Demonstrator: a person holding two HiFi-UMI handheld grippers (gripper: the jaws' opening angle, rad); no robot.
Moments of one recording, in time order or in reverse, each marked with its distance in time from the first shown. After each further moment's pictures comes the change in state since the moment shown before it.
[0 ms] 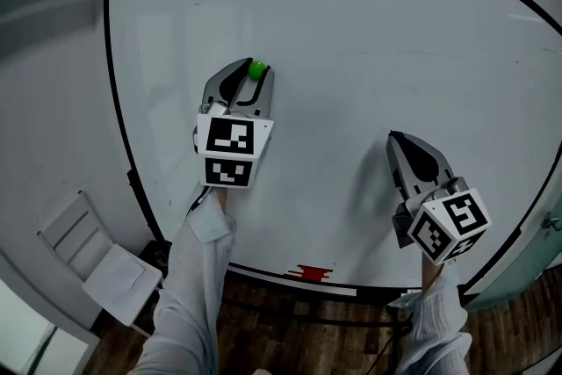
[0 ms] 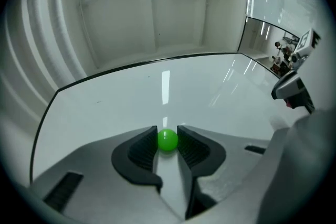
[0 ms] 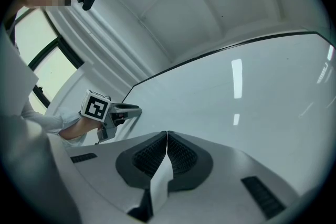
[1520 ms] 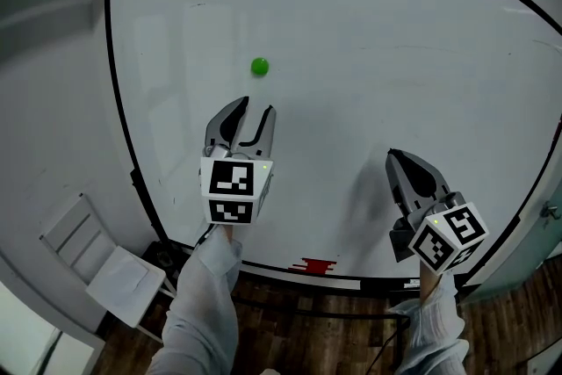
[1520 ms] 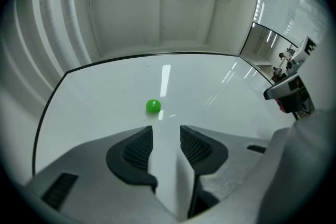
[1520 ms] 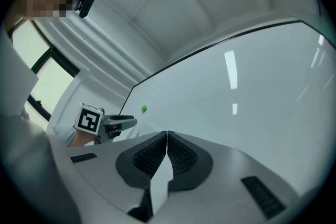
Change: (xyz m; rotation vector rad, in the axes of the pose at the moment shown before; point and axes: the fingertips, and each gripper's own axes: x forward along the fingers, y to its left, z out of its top) left arm -0.053 -0.026 -0.039 -0.107 0.062 -0.038; right arm -0.031 0.021 -0.019 0.125 0.027 -0.011
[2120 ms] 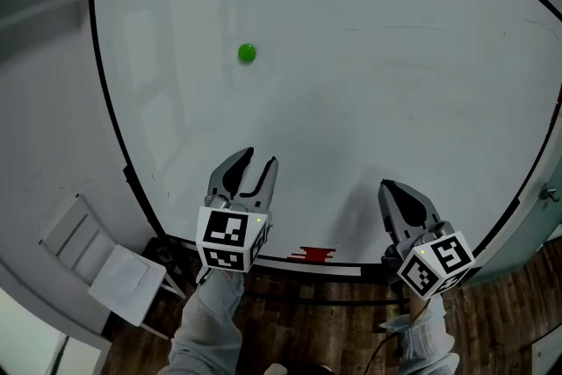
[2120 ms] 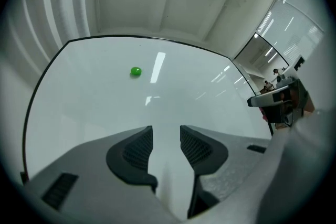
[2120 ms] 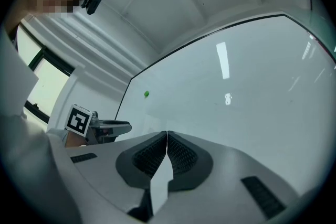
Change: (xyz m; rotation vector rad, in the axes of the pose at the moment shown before) left arm -0.060 -0.061 -0.069 -0.152 0.133 -0.153; right arm -0.045 0.018 -0.061 0.058 0.078 -0.058
